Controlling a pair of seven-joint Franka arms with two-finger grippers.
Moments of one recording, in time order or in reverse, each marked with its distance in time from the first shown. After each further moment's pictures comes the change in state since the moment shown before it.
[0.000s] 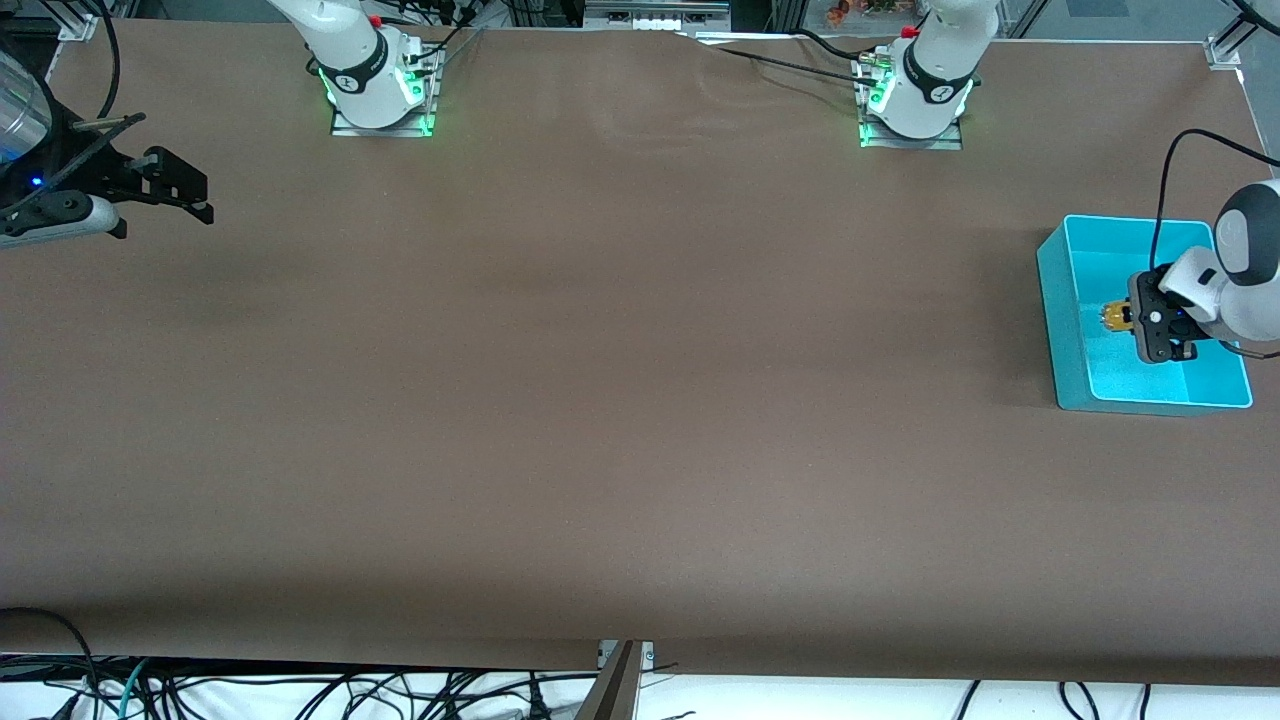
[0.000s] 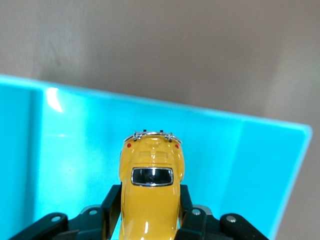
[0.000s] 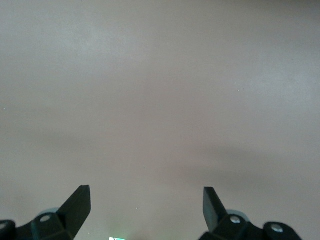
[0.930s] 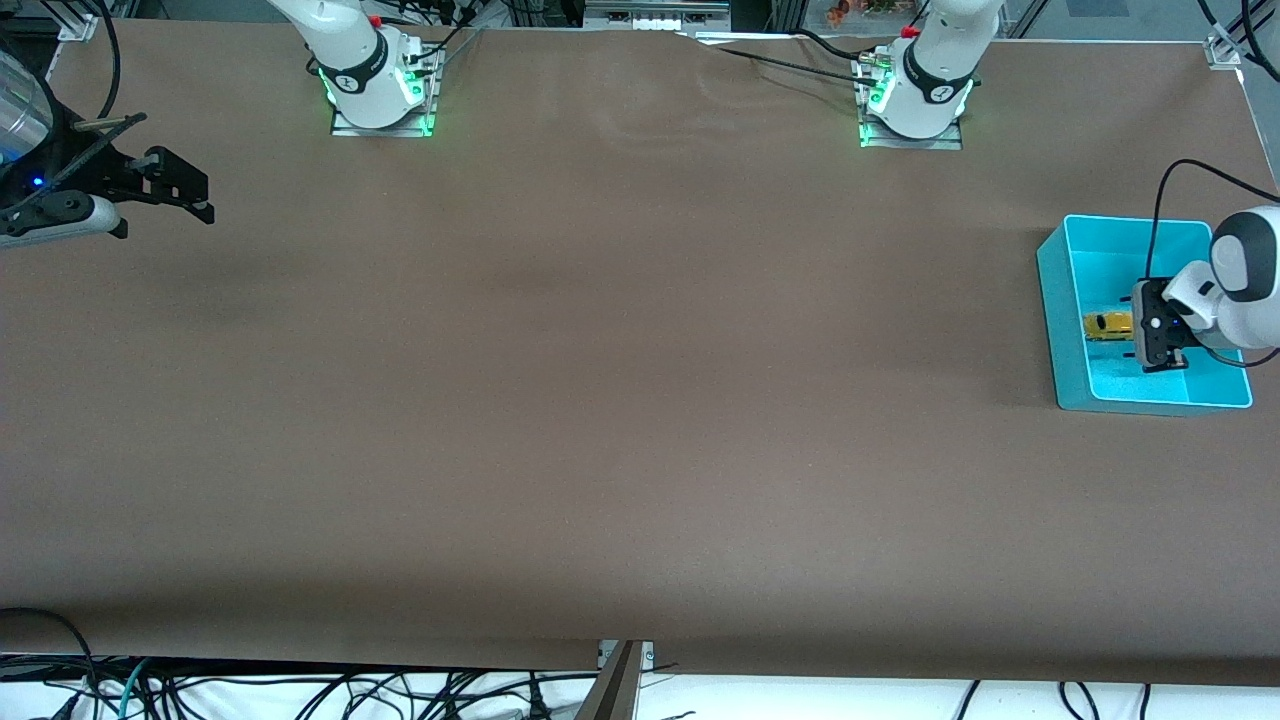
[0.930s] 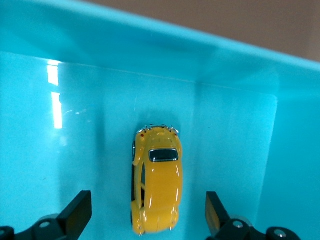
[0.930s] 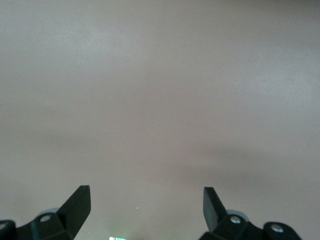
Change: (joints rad) left arm 0.104 0.098 -0.049 0.038 0.000 0.038 0.102; right arm 0.000 0.000 0.001 0.000 0.000 -0.001 0.000
